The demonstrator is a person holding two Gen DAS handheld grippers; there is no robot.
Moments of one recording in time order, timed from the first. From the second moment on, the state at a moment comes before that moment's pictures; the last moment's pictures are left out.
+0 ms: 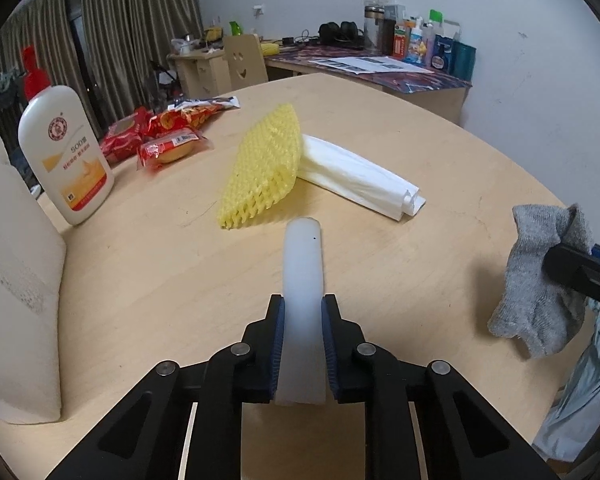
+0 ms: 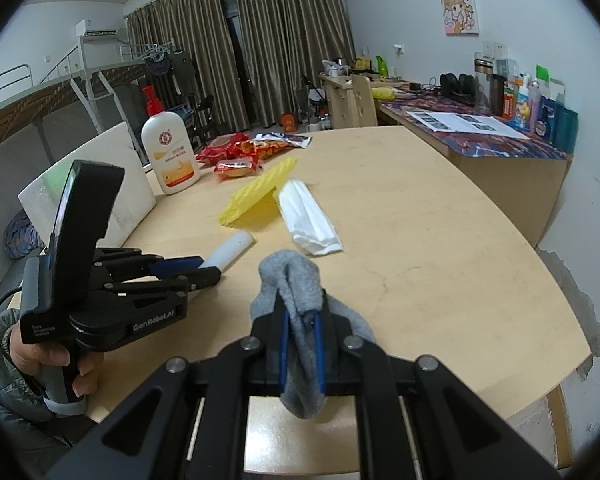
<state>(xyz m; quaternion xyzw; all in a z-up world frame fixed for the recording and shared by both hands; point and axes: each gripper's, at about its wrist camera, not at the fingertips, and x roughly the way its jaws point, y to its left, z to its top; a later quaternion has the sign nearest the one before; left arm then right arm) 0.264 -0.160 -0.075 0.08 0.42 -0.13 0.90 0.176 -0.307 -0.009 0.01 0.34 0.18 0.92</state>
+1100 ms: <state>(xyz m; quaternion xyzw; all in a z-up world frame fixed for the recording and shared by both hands) 0.146 -0.079 0.053 0.04 0.24 -0.09 0.96 0.133 -0.247 0.057 -0.02 0.26 0.24 0.94</state>
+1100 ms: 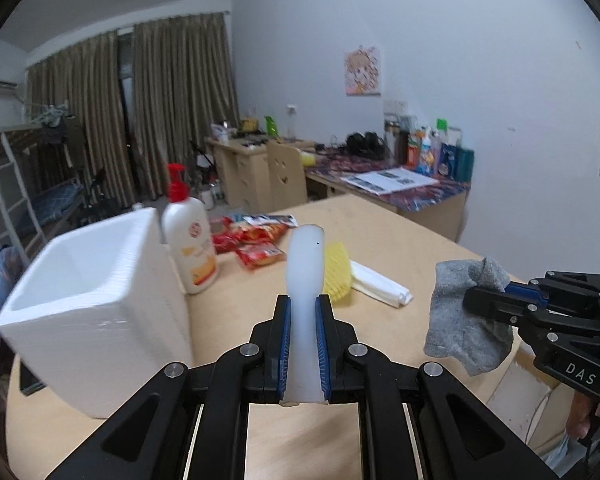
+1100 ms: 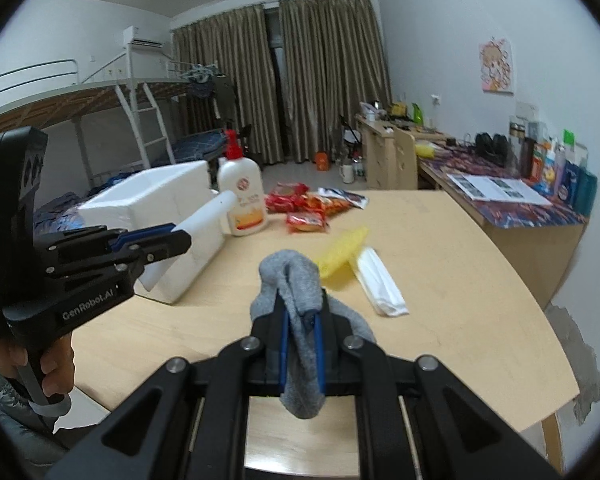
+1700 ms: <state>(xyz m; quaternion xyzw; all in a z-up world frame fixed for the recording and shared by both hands) 0.069 0.020 0.091 0.01 0.19 0.02 0.98 0.109 -0.172 0.096 -0.05 0.19 0.33 0.92</state>
